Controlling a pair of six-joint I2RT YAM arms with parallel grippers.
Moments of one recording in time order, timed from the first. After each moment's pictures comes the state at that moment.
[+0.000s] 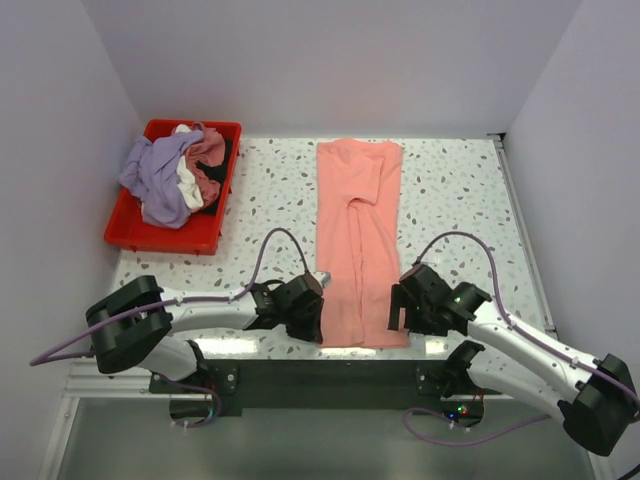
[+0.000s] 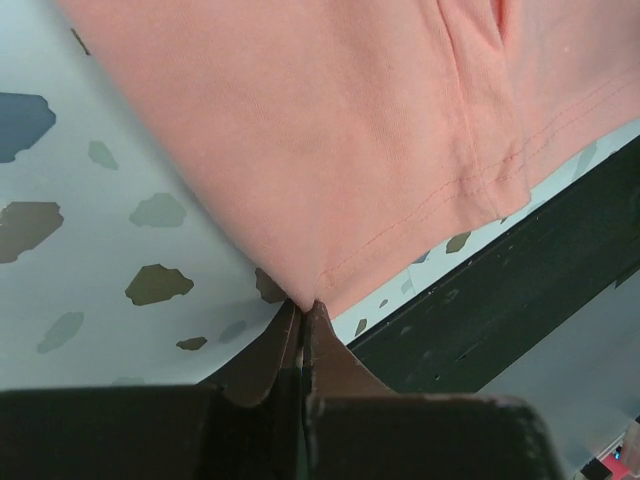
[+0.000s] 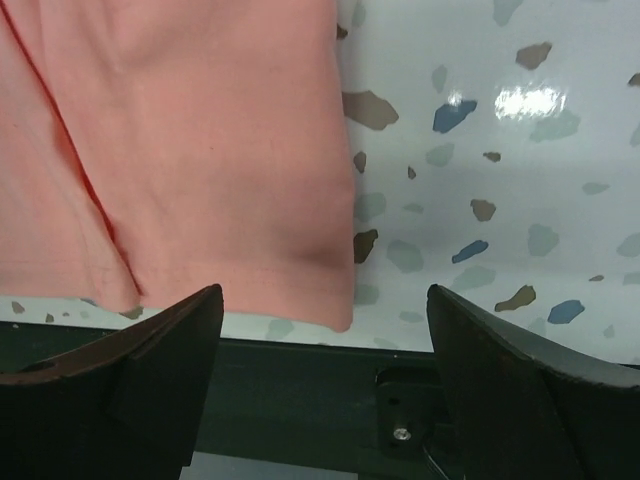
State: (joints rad) left arm -1.08 1.44 0.62 -0.21 0.13 -0.83; right arm 0.74 0.88 0.54 -0.87 0.15 0.84
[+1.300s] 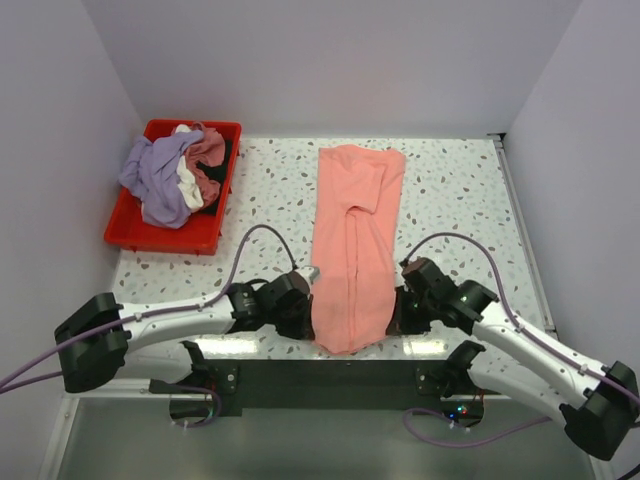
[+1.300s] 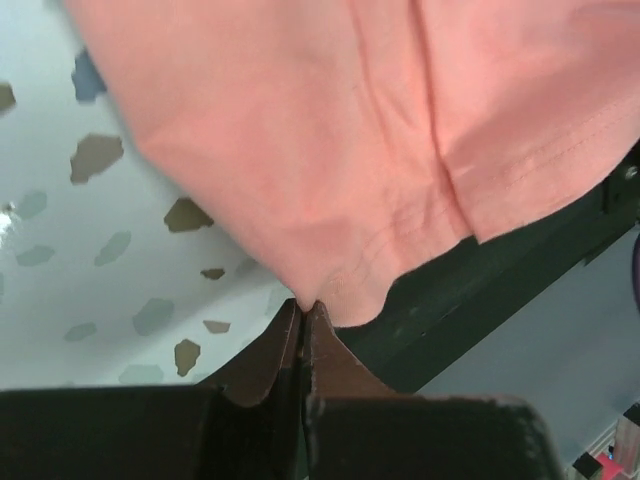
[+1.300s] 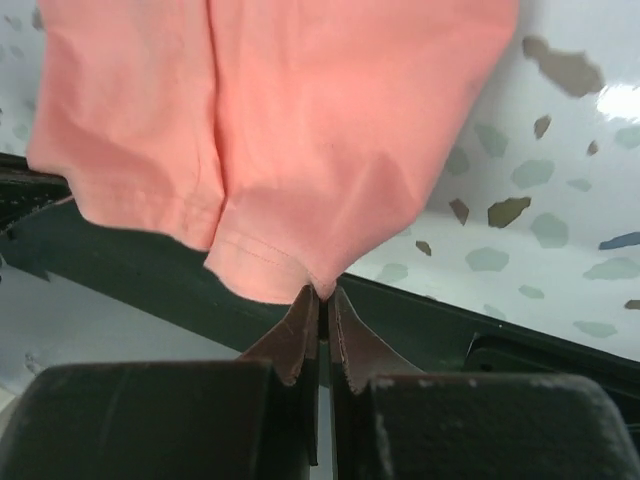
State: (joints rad) left arm -1.08 1.23 0.59 -0.34 0.09 -0.85; right arm 0.73 0.84 0.56 -0.85 -0.15 0.80
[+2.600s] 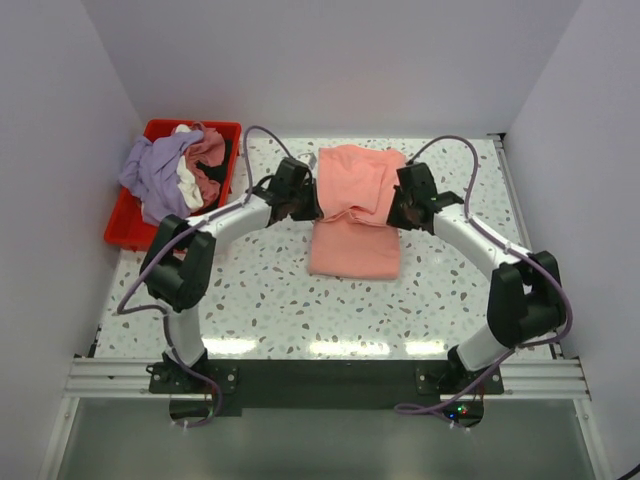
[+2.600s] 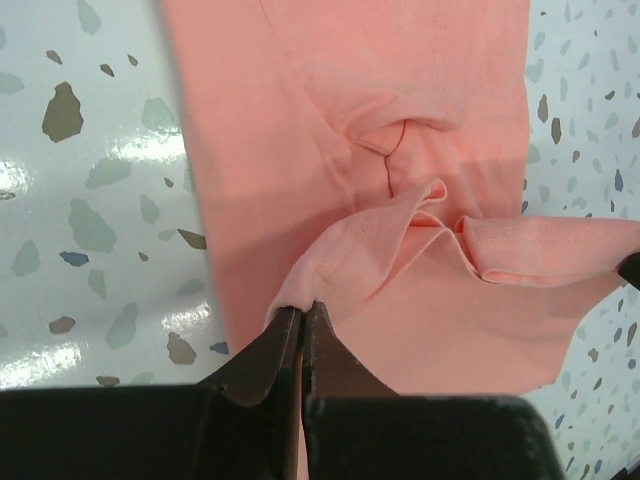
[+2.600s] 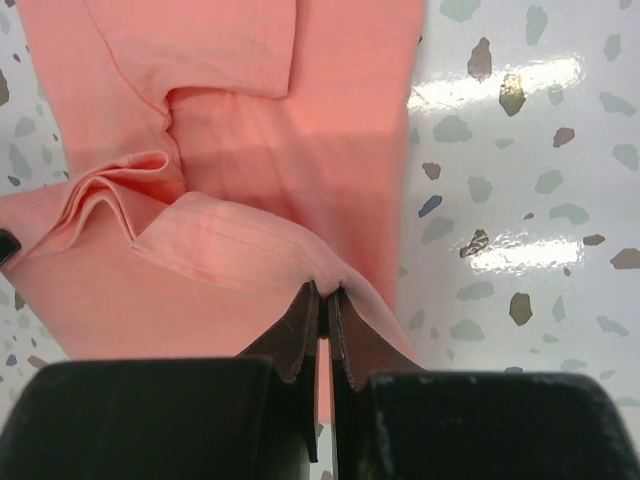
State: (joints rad) left arm -0.54 1.88 1.33 -0.21 0.11 -0.54; right arm 0.35 1.57 1.15 -0.48 0.14 0.55
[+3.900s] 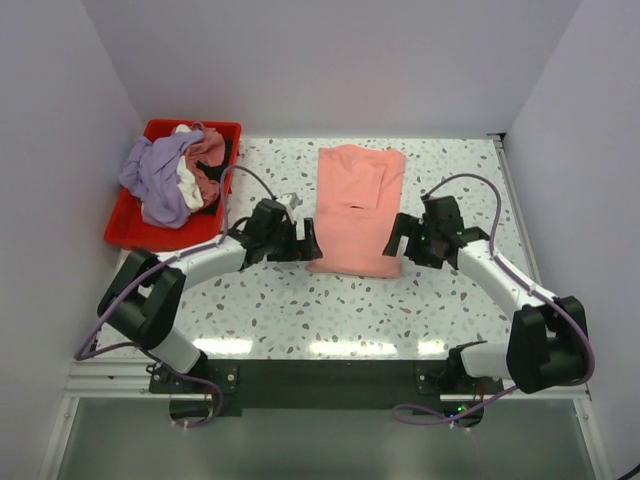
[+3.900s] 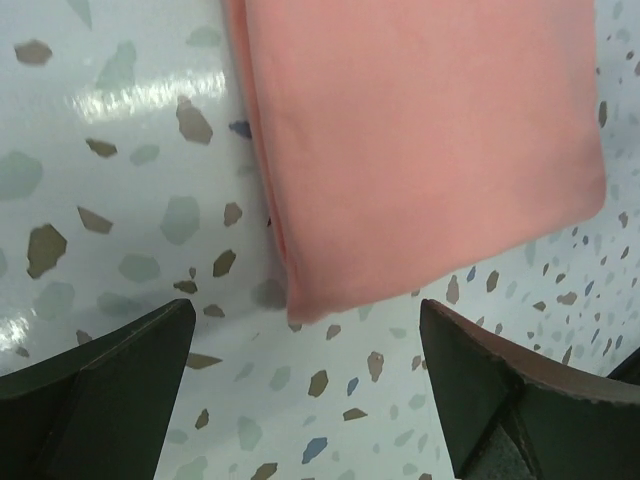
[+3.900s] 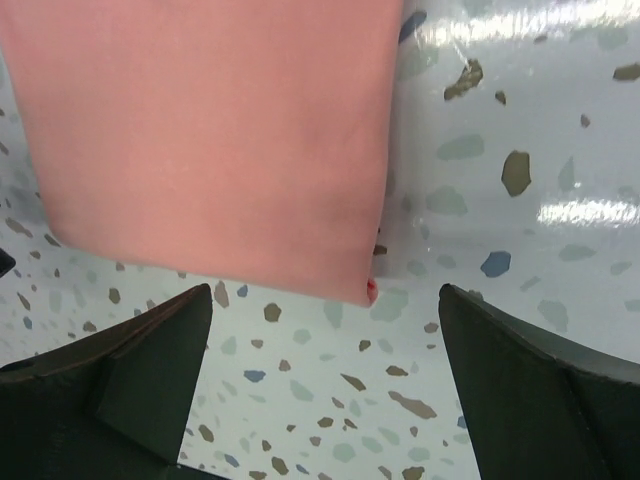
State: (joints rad) left arm -0.54 1.58 0.88 -0.08 0.18 -0.55; right arm 0.25 1.32 0.85 -0.48 -0.11 0.50
